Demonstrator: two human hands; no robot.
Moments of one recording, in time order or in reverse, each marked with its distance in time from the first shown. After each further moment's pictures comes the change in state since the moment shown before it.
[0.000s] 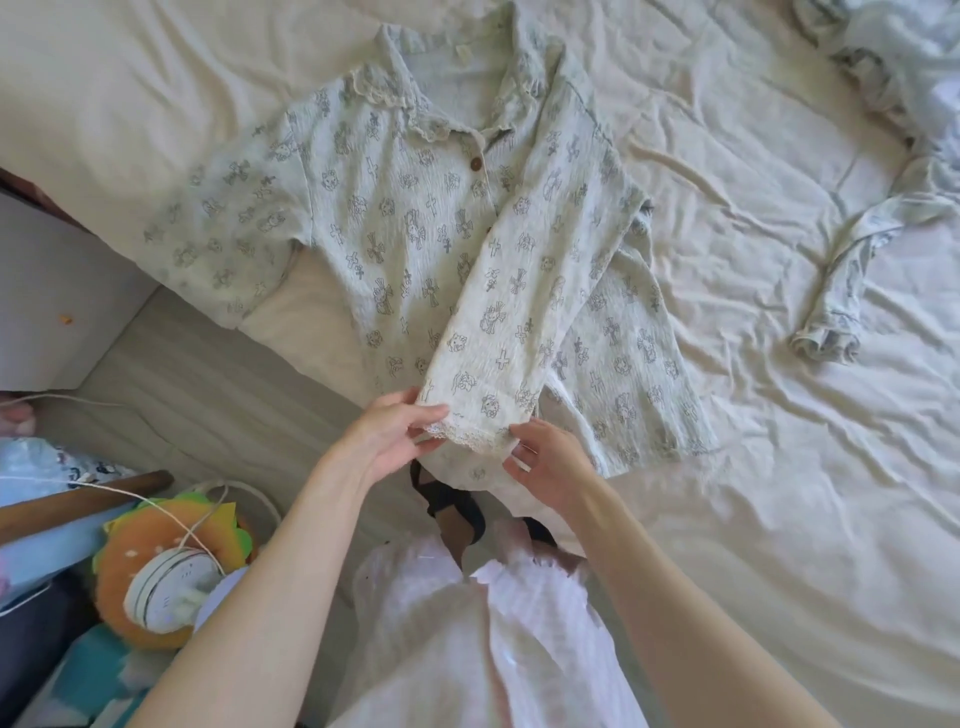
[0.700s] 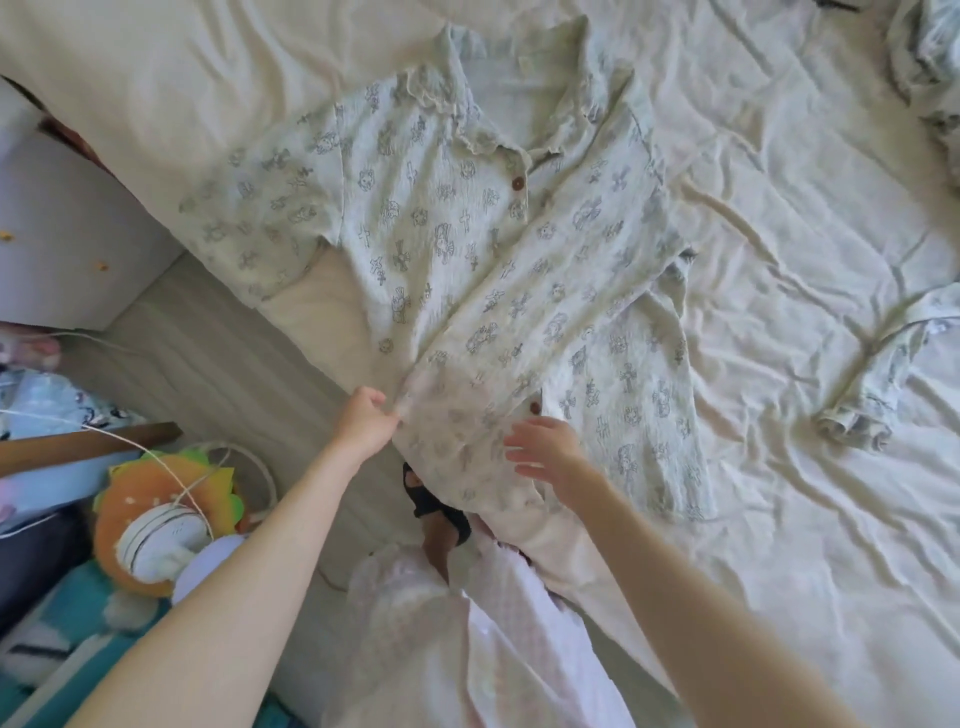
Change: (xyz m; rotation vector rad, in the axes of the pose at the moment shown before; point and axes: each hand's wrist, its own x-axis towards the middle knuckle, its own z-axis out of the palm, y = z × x) left_hand 0.026 0.009 -0.017 0.734 0.507 0.103; right_hand 0.029 -0.053 0.014 -0.620 0.022 -0.044
